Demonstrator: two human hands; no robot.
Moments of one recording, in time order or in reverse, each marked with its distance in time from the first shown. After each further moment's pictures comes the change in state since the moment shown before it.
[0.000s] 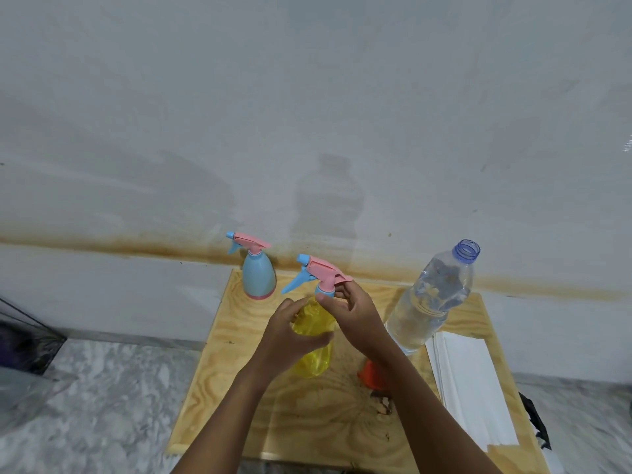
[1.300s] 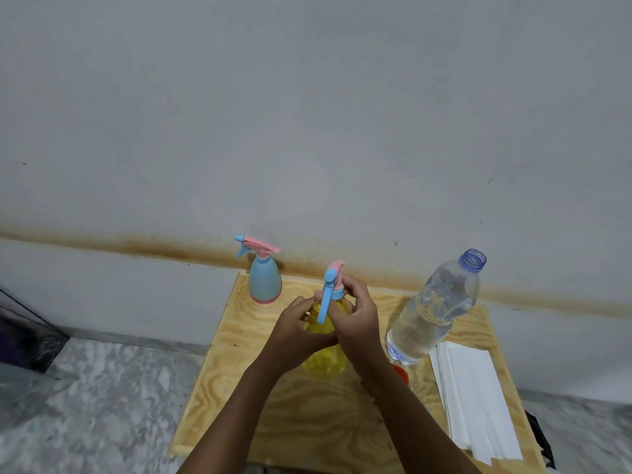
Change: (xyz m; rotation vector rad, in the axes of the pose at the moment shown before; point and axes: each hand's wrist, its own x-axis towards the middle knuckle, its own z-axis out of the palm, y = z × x) left_hand 0.004 0.032 -0.007 -0.070 -0.027 -0.034; right_hand -0.011 -0.011 0.028 0.033 0.254 -0.173
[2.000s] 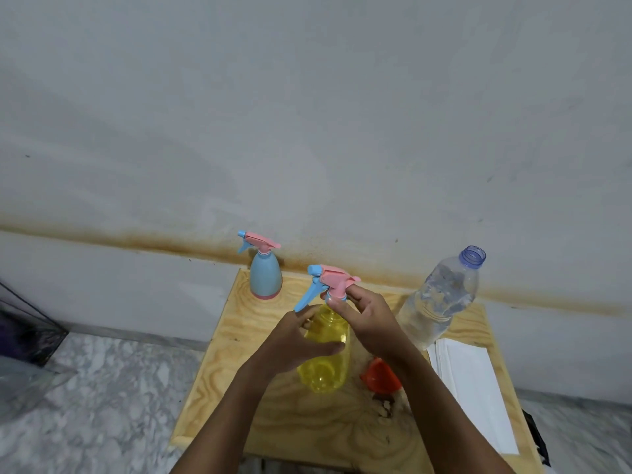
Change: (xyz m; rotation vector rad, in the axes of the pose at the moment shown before) left_hand -0.018 0.005 -0.012 -0.075 -0.207 -0.129; right_hand 0.009 -0.008 -0.038 -0.131 -0.422 0.029
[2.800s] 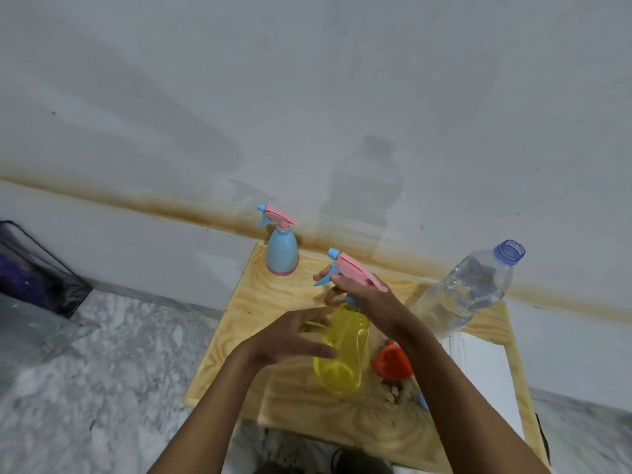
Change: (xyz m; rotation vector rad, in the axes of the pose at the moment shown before) left_hand -0.020 -0.030 -0.019 -0.100 -0.194 -0.223; right_hand 0.023 -0.006 0.013 0.124 -0.269 0.169
